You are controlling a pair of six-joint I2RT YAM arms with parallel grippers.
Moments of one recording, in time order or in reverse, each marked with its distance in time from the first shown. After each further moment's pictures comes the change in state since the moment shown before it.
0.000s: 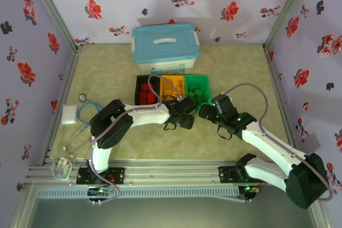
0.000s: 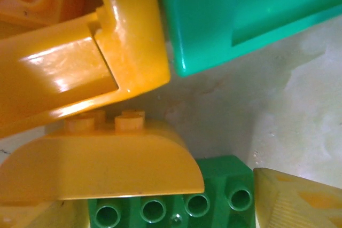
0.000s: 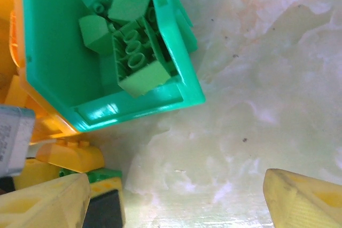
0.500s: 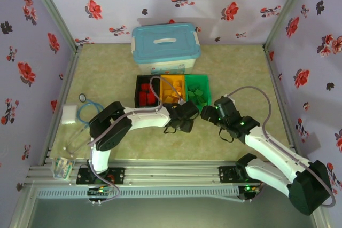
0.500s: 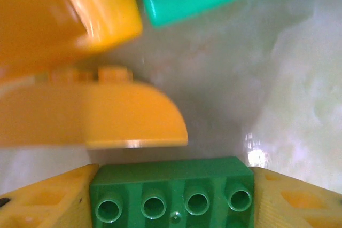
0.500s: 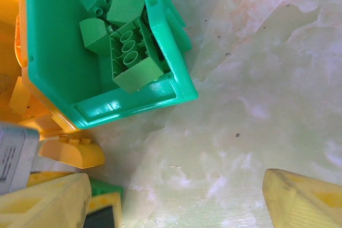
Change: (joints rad) left arm -0.049 -0.041 -0.032 -0.030 -0.013 -0.008; right arm 0.000 -0.073 -0.035 -0.001 0.008 0.007
